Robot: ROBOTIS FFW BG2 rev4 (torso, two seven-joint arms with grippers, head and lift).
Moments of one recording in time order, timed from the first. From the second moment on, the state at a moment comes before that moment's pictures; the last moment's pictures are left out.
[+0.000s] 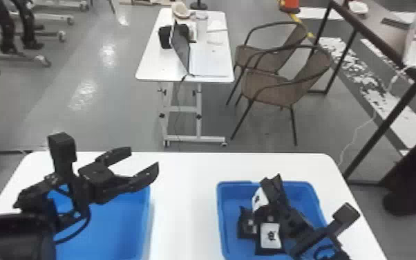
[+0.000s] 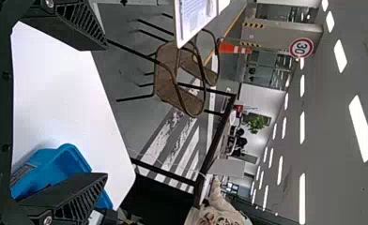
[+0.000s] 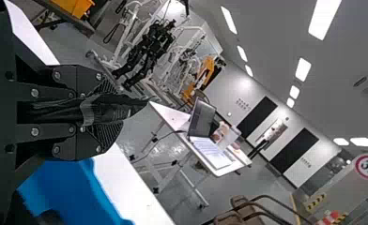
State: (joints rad) left arm 0.04 0.07 0.12 -1.69 0.07 0.37 -0.83; right arm 0.10 -0.03 -0.12 -1.24 -0.77 0.08 0.56
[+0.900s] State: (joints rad) left arm 0.05 0.07 0.16 -1.68 0.11 0.32 -0.83; right arm 0.19 0.00 -0.26 -1.41 -0.43 -0.13 0.39
